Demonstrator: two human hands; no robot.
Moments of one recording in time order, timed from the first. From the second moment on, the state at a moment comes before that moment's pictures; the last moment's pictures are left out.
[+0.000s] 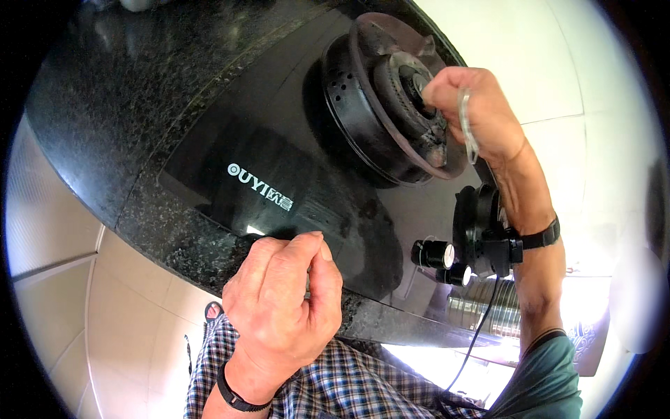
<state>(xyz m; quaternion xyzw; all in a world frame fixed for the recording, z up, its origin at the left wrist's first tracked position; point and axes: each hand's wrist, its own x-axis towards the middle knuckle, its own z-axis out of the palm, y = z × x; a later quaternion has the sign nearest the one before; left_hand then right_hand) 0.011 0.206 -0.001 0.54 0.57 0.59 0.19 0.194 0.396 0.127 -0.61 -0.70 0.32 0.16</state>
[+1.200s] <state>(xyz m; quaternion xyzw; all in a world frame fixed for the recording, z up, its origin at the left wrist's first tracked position) 0.130 0.036 0.105 0.34 0.46 0.48 0.66 0.266 0.092 0.103 -0.58 -0.67 0.20 0.43</state>
